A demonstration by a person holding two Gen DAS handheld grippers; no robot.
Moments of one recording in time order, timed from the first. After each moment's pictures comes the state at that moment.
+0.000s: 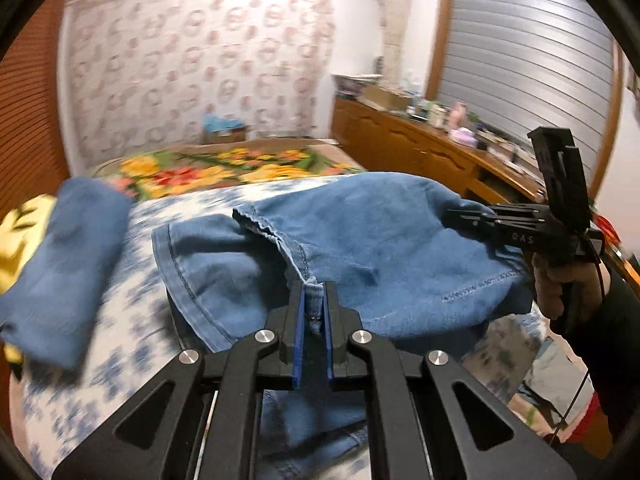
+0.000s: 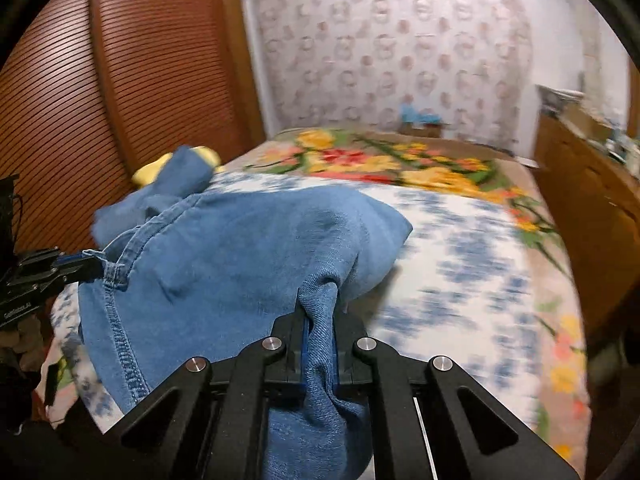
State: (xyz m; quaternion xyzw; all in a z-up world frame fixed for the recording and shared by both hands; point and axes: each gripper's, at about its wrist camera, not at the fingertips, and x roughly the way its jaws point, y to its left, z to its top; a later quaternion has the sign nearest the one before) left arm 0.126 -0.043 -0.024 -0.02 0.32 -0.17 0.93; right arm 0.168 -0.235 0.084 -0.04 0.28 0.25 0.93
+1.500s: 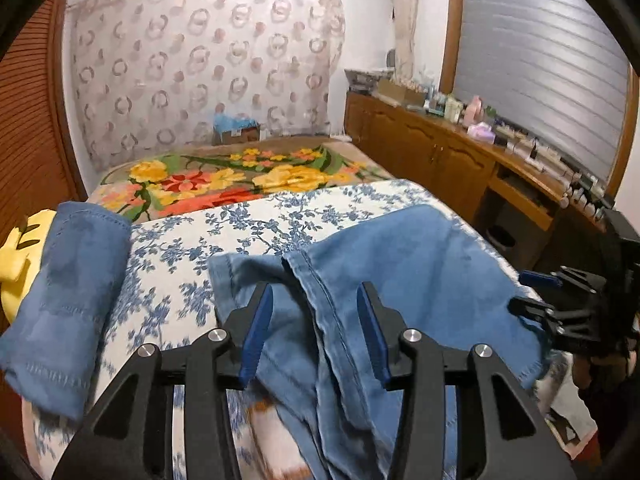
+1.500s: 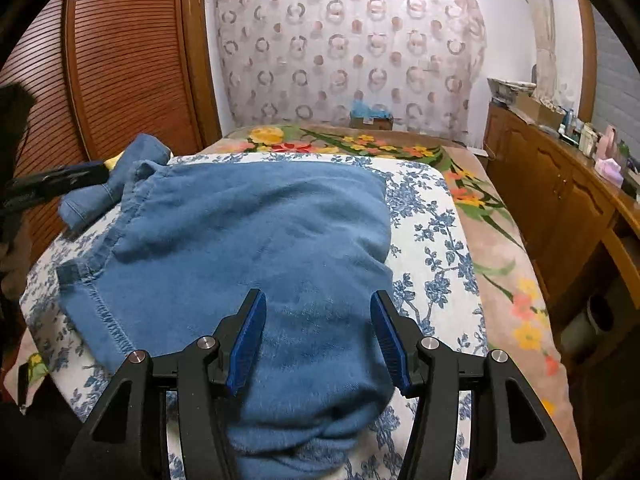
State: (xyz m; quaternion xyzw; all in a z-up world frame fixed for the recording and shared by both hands) left arm 0.186 -0.043 -0.025 0.00 0.33 -0.14 0.93; right arm 0.110 -0.275 0.030 -0.04 0.29 0.18 0.94
